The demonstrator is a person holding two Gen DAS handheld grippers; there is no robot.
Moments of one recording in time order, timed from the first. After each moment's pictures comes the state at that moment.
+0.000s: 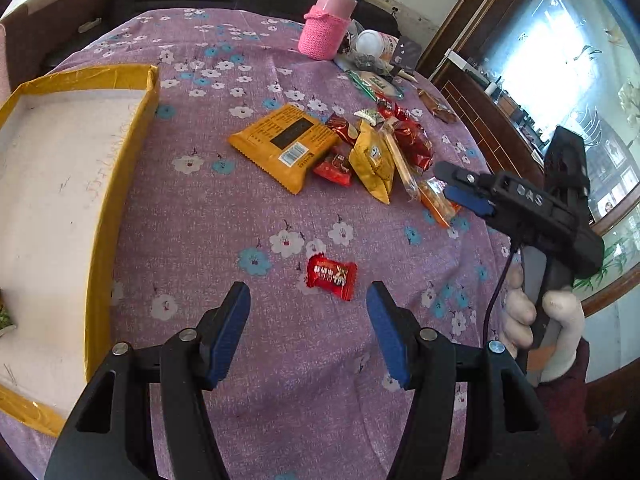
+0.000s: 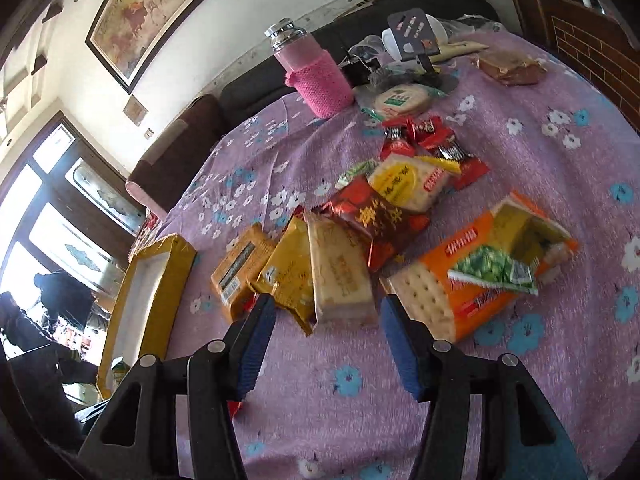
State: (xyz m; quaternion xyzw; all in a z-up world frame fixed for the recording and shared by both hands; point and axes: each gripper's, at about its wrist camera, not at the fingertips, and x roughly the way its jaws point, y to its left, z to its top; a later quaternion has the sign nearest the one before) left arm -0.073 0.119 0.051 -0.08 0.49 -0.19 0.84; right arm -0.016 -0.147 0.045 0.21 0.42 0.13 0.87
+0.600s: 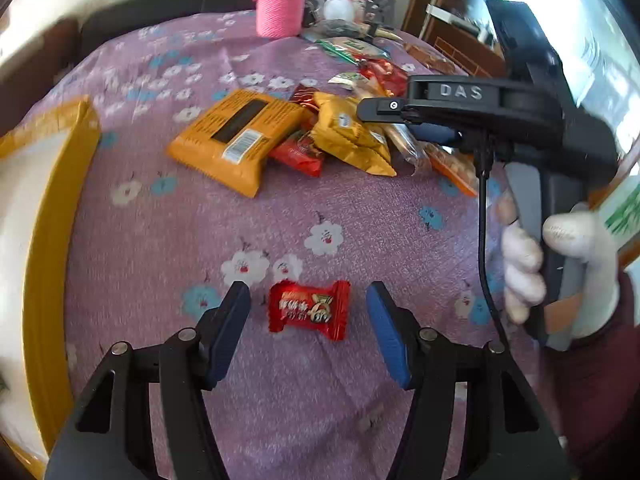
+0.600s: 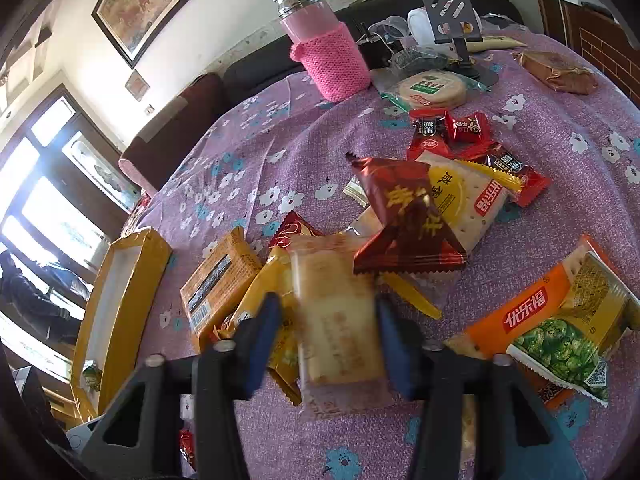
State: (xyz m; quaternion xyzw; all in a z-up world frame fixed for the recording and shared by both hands) left arm -0.056 0.051 0.017 0.05 0.48 -0.19 0.85; right arm 0.034 -0.129 0.015 0.18 0.44 0.15 0.87
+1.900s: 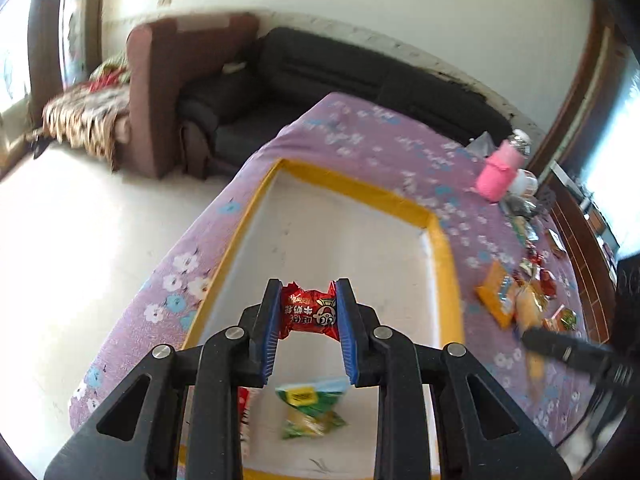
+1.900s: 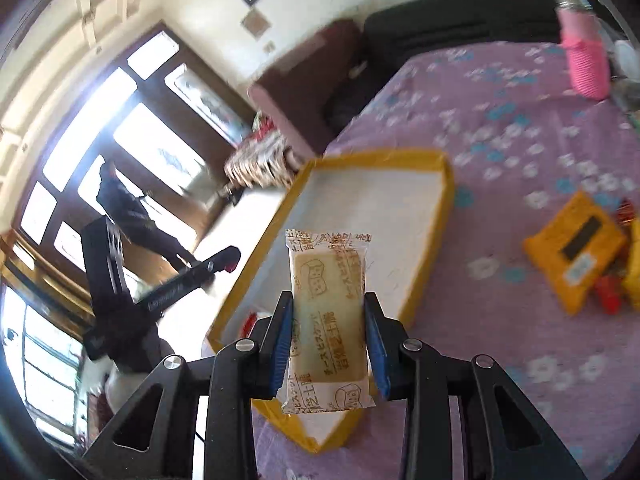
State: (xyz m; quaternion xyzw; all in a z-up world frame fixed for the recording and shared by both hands) left arm -0.040 0.363 0.094 -0.14 0.40 0.02 0.90; right arm -0.023 0.128 0.094 0.13 0.47 0.35 0.80
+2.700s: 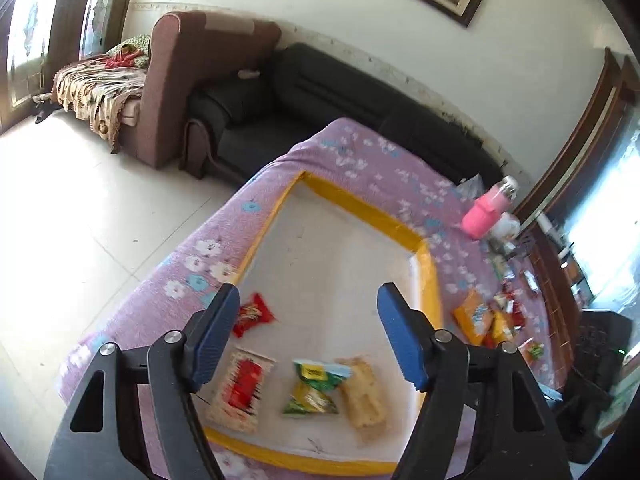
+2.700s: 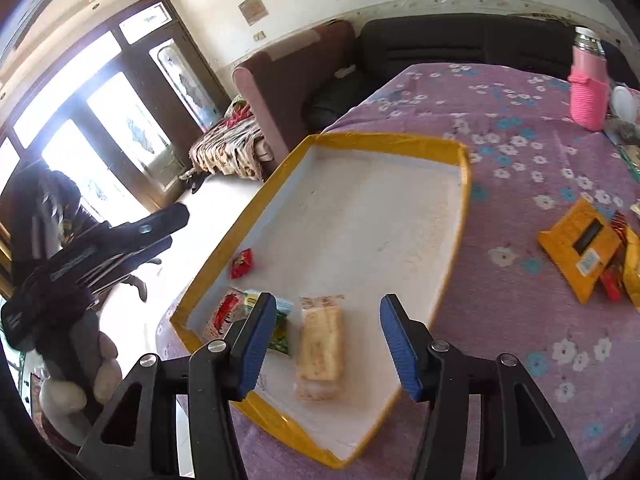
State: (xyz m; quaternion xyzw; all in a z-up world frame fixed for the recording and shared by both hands) left arm -0.097 0.386 0.103 -0.22 0.34 0.01 0.91; right arm -0.066 0.168 0.090 0.05 0.44 0.29 0.85
